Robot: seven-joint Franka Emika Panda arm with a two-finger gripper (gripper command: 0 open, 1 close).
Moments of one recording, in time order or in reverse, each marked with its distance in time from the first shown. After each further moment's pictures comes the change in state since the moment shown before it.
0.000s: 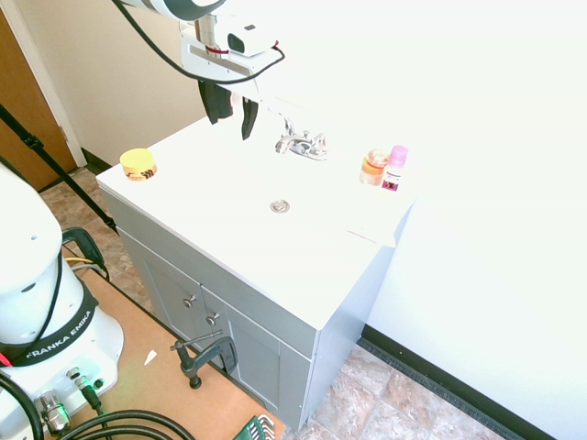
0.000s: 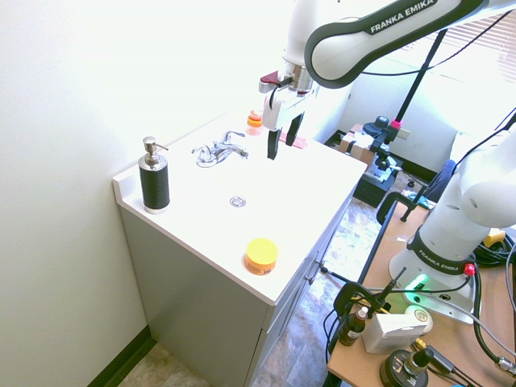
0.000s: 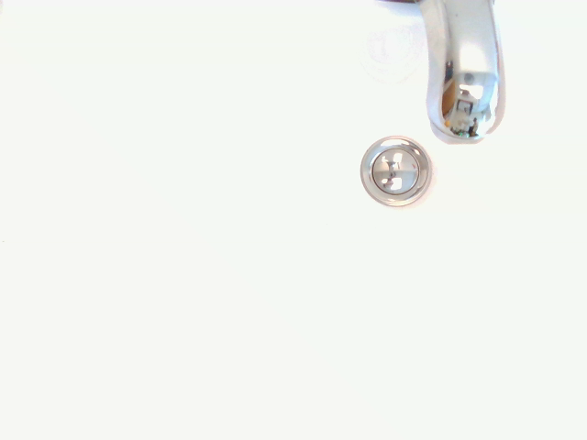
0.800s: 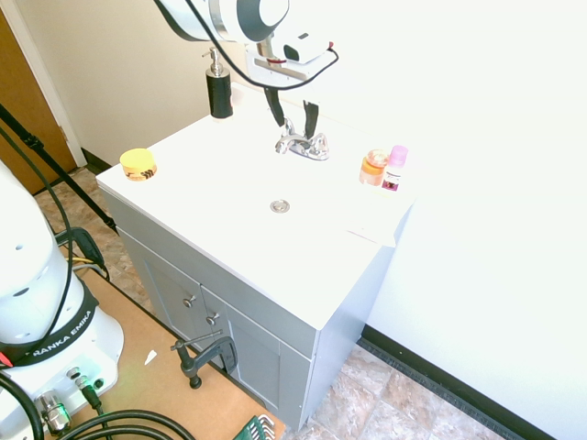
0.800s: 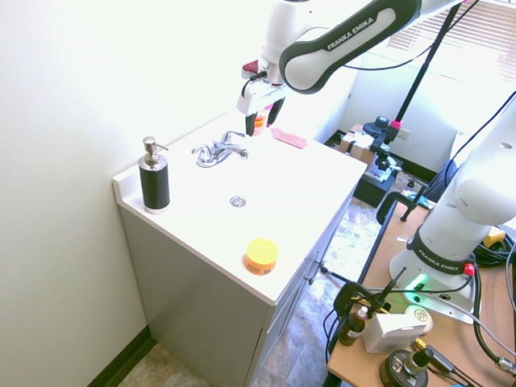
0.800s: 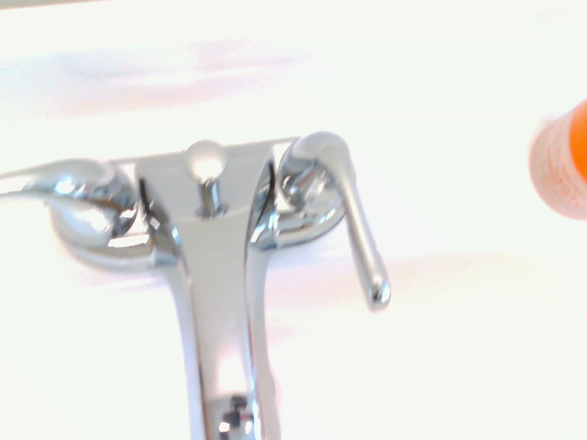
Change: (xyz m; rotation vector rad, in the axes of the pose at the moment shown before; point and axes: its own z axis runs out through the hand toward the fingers) arm 0.116 -0.033 0.023 0.012 0.241 0.143
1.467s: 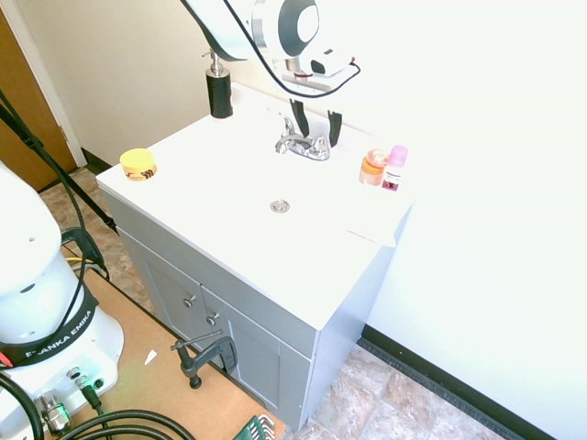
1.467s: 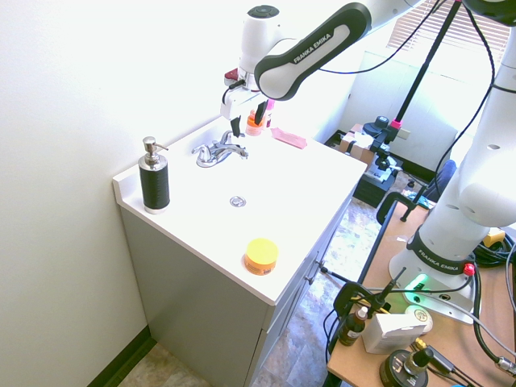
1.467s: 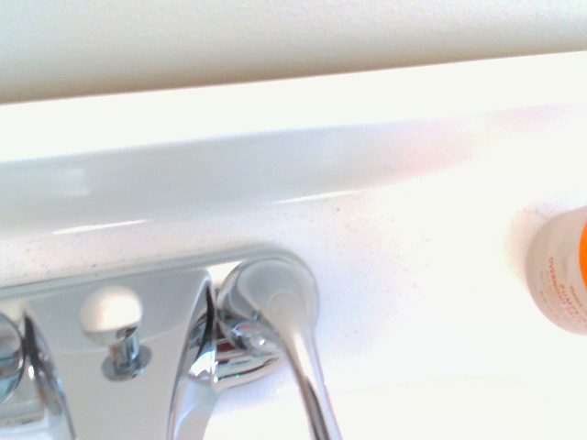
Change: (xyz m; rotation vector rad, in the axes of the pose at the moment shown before) arm 0.032 -0.030 0.054 -0.058 0.019 0.007
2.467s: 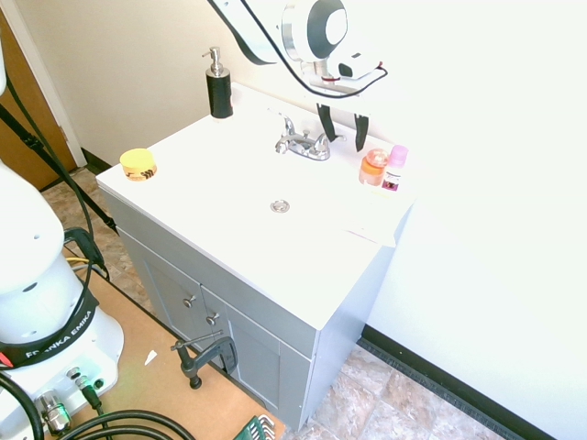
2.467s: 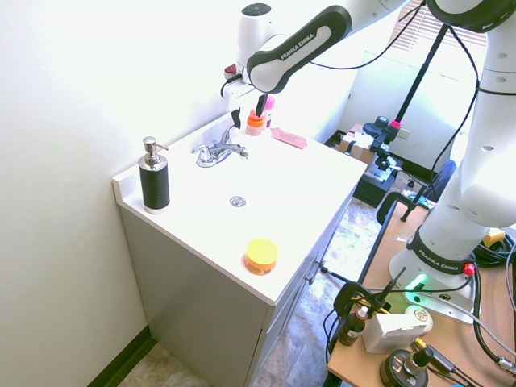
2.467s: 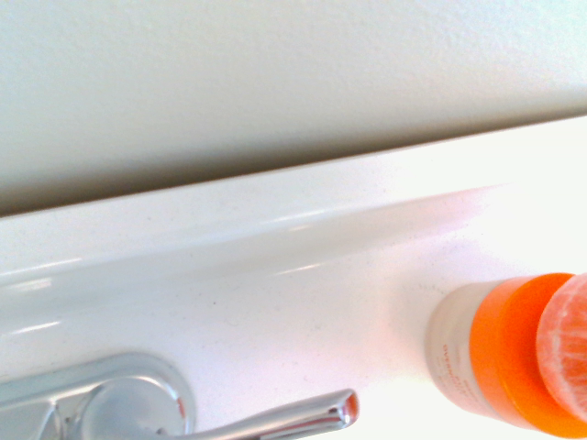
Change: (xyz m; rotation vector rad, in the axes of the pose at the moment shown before) arm 0.046 -0.006 0.011 -0.050 0.018 0.044
